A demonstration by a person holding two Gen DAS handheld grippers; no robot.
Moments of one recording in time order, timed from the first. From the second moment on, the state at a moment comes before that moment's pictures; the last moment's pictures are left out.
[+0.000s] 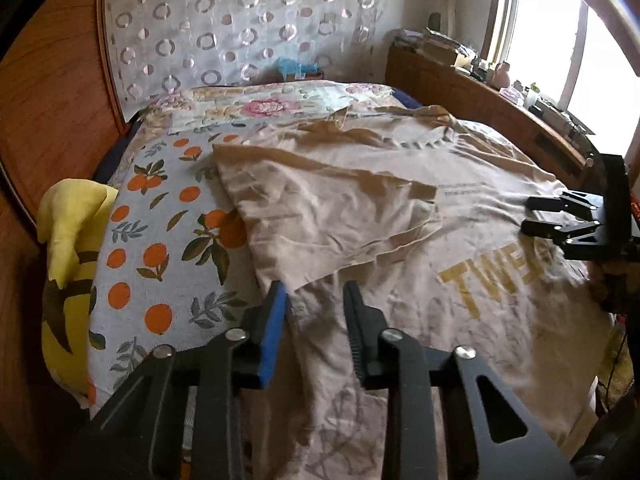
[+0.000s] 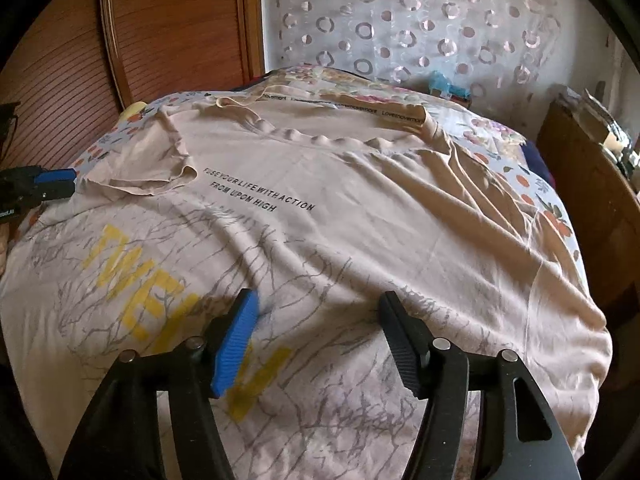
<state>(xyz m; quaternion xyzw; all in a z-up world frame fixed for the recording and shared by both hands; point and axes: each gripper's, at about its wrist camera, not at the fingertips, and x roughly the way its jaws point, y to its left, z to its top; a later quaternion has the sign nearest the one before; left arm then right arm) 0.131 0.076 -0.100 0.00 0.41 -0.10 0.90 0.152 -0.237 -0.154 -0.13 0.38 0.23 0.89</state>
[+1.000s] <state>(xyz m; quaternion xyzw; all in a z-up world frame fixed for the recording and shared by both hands) 0.070 0.029 -0.087 0.03 0.40 -0.16 0.90 0.164 -0.232 -0.154 -0.12 0.38 0.23 0.89</state>
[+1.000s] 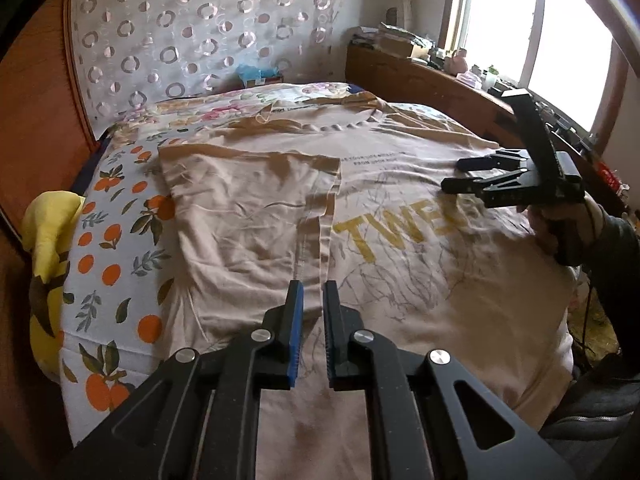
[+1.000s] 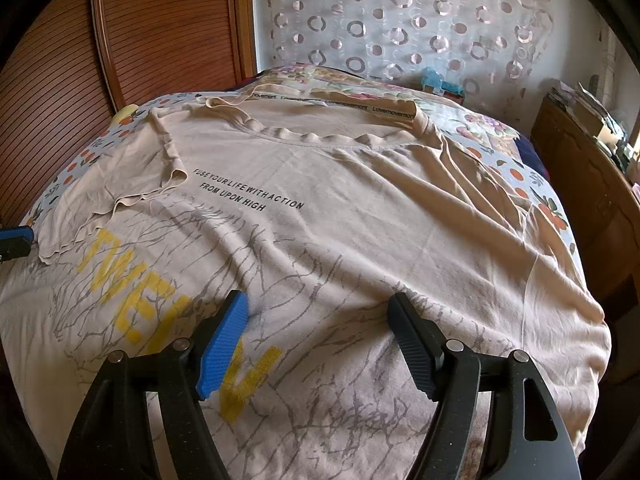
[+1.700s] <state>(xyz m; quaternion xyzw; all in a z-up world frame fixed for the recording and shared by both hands) 0.123 0.046 -0.110 0.00 0.43 -0.11 0.90 0.164 -0.234 -0.154 -0.12 0.38 0.23 0.89</state>
